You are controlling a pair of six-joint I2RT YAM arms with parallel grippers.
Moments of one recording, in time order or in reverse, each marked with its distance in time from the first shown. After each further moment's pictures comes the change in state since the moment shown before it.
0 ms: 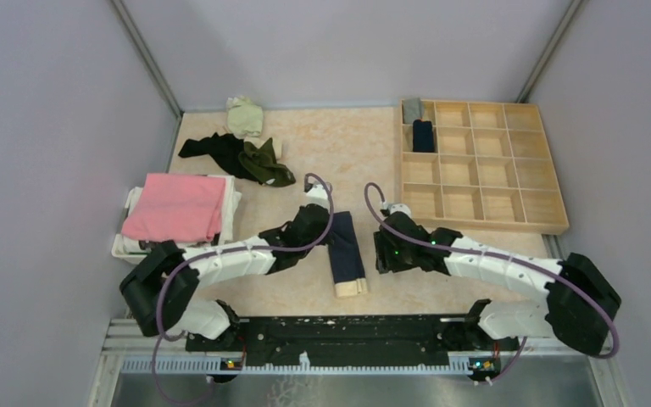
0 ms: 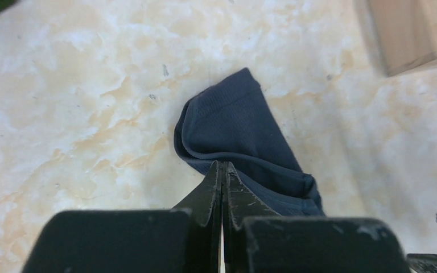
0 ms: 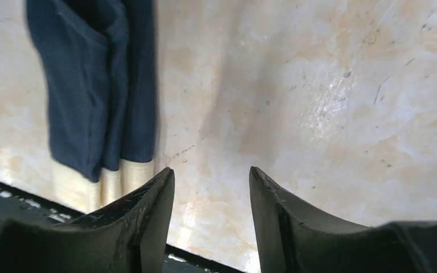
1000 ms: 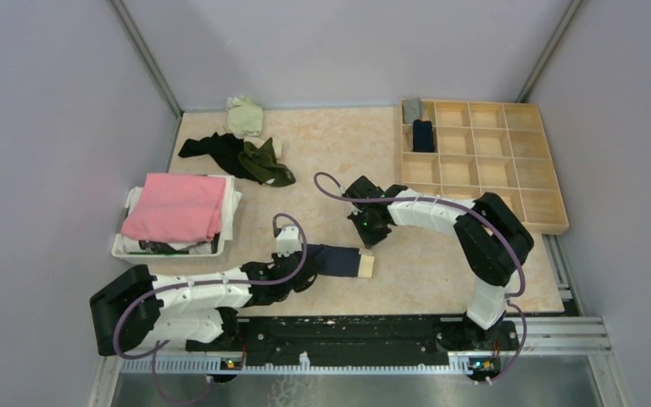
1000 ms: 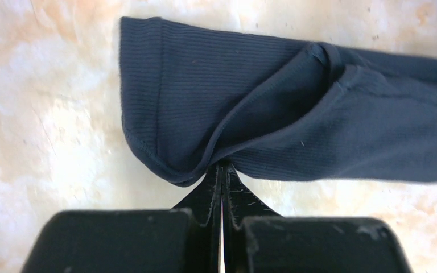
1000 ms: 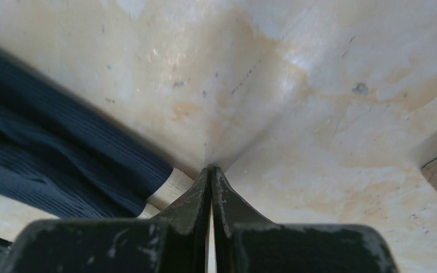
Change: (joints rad) left arm -0.239 -0.320 -0.272 -0.406 -0.191 -0.544; right arm -0.117 0.536 0.470 -0.114 -0.138 -0.386
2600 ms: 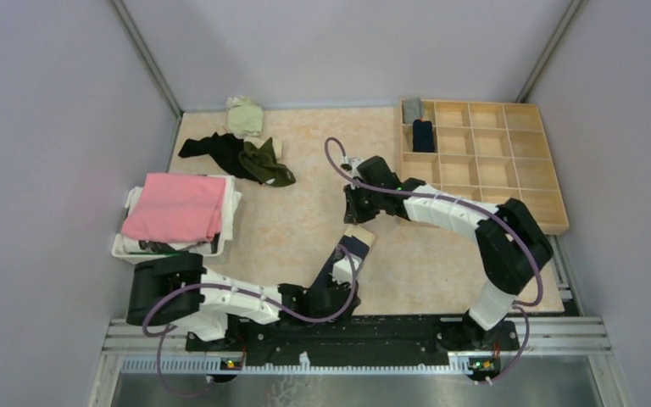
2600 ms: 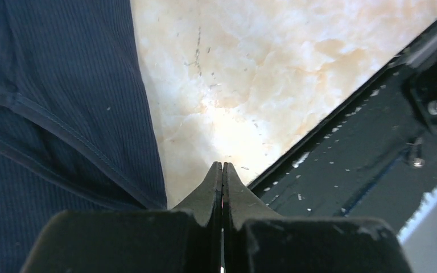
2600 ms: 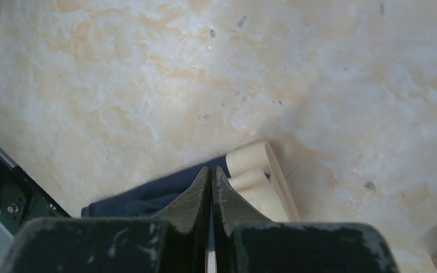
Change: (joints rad) left arm -0.347 0.236 0.079 0.476 0.130 0.223; right arm -0.090 -0.183 -0.095 0.344 -0.238 0.101
